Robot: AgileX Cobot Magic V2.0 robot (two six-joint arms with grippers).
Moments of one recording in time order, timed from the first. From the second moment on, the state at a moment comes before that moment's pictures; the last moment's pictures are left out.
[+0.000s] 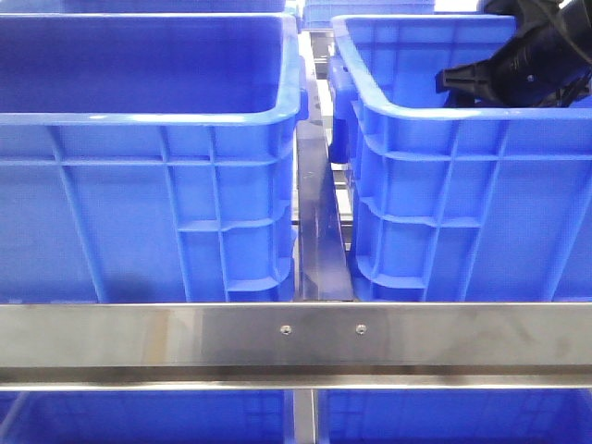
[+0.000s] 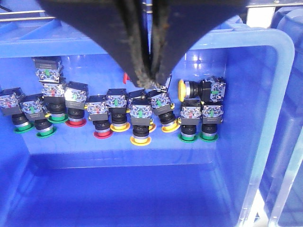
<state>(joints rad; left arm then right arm) -0.14 0.64 -0.79 0.13 0.67 -0.20 0.06 1.96 -1.36 1.50 0.02 -1.42</state>
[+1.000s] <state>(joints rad) -0.14 0.64 -0.79 0.13 0.67 -0.20 0.06 0.86 -0.72 1.56 0.02 -1.42</state>
